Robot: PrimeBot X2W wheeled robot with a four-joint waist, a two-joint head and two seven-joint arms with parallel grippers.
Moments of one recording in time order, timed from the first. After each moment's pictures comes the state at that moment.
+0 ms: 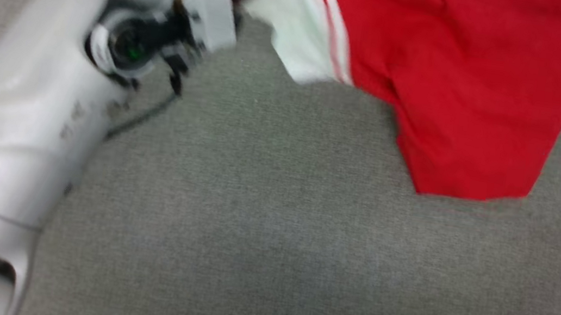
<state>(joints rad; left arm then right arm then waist) -1.18 0.33 -0.55 0.52 -1.12 -0.12 0.52 -1.29 -0.62 0.63 0.85 0.88 0.13 0.08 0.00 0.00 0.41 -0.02</state>
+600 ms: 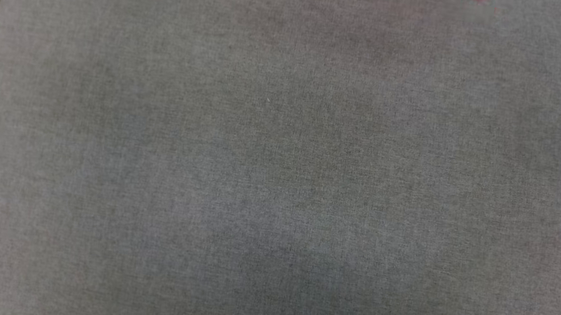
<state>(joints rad) -1.71 0.29 -0.40 0.95 -0.92 -0.07 -0.13 -1.73 -0.43 0.42 1.16 0.83 0.13 -0.21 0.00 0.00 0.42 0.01</state>
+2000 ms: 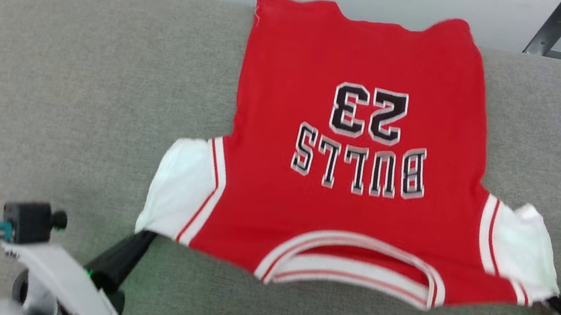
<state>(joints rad) -0.21 0.70 -0.55 0.00 -1.33 -0.06 -0.03 -0.14 -1.00 0.39 -0.13 1.10 0.13 0.39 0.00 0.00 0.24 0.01</state>
